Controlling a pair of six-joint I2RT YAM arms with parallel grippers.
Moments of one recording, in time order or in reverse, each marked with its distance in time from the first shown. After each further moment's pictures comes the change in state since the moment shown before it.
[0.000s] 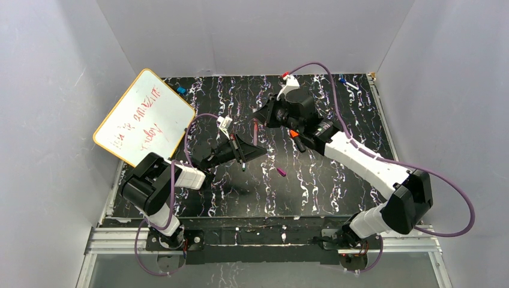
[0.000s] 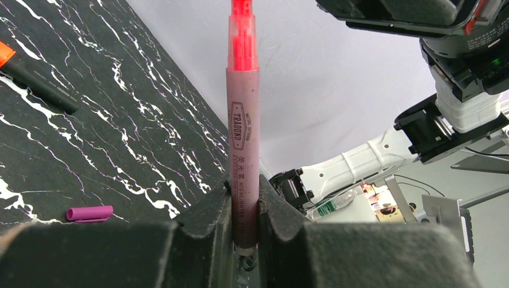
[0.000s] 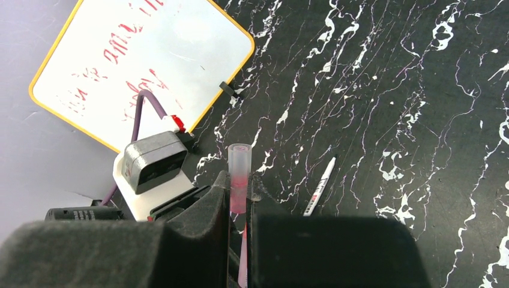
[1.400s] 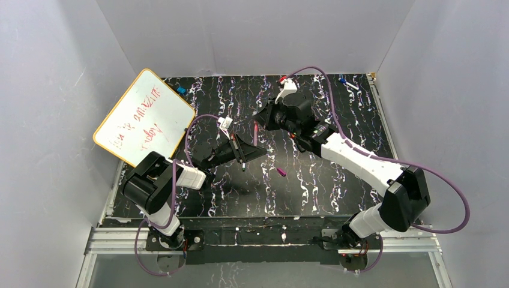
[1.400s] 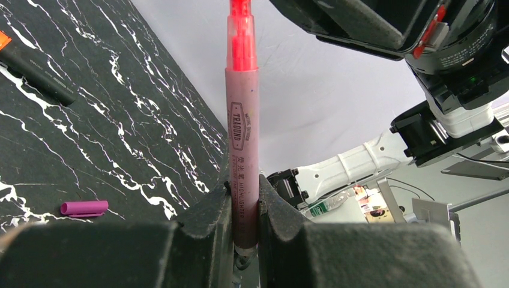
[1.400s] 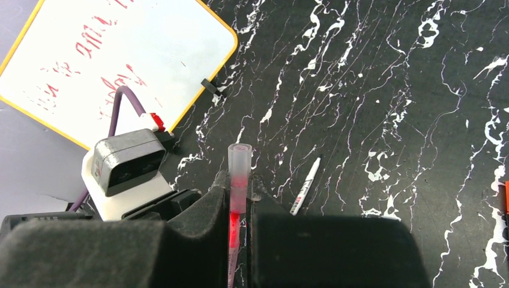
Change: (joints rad) left arm 0.000 0.016 0.000 0.007 0.000 -0.036; right arm 0.000 0.003 -0.062 0.063 0.025 -0.035
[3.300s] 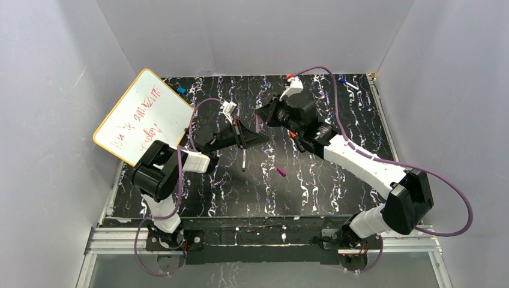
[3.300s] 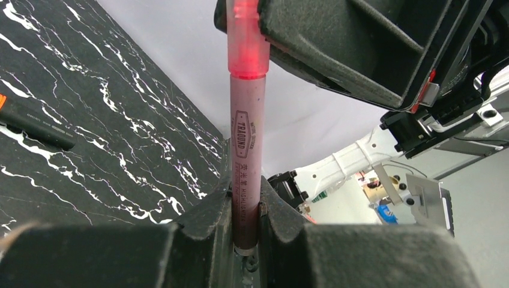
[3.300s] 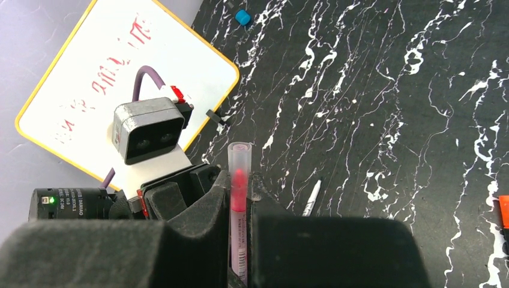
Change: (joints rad) left arm 0.082 0.125 0.212 0.010 0.160 -0.035; right arm 0.000 -0.020 -0.033 0.074 0.042 0.039
